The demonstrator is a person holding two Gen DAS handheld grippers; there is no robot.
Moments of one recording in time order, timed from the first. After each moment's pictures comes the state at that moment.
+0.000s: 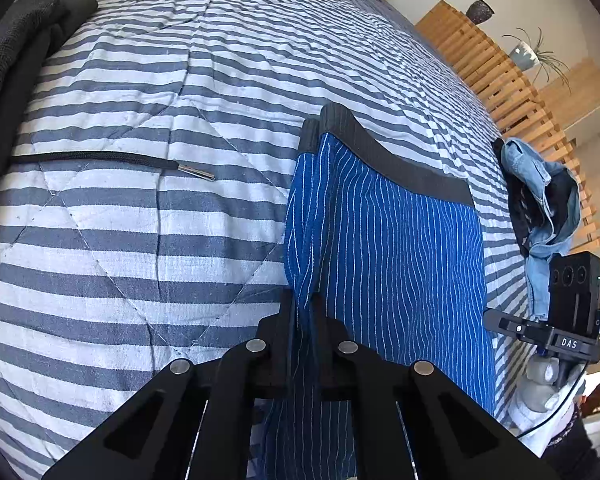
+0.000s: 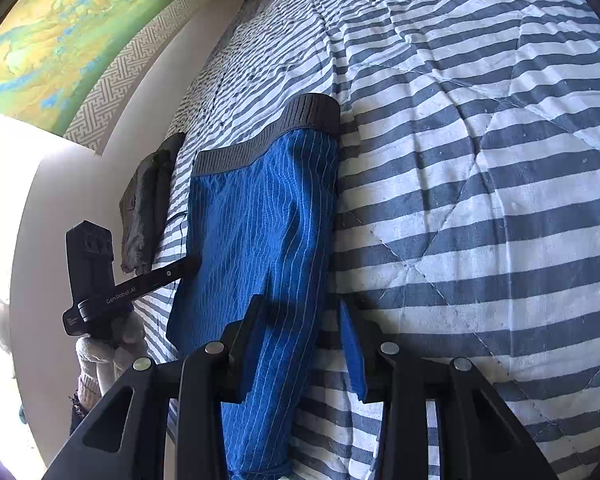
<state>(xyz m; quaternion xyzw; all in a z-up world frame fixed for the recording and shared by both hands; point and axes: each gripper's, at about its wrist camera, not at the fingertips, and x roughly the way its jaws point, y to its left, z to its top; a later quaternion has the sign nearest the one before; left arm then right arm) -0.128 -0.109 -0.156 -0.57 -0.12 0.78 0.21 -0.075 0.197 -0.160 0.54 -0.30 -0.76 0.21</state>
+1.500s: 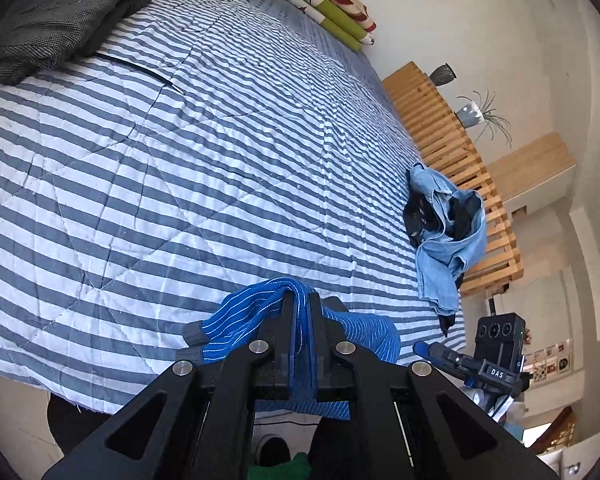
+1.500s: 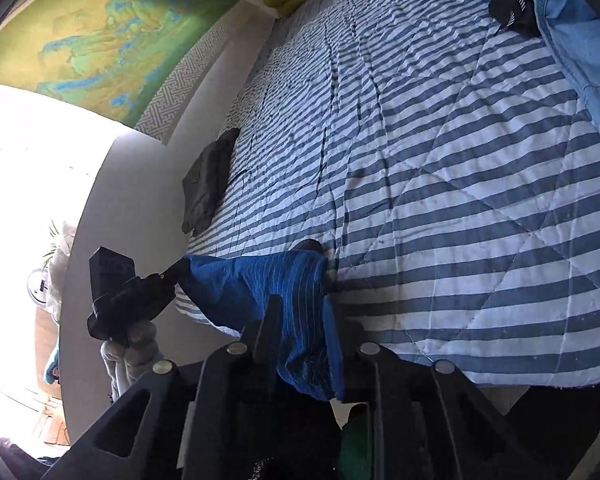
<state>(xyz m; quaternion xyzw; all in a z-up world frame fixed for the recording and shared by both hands) 0.076 -0.101 -0.073 -0.51 -0.27 0.79 0.22 0.102 0.295 -0.107 0.50 -0.34 -0.75 0.26</state>
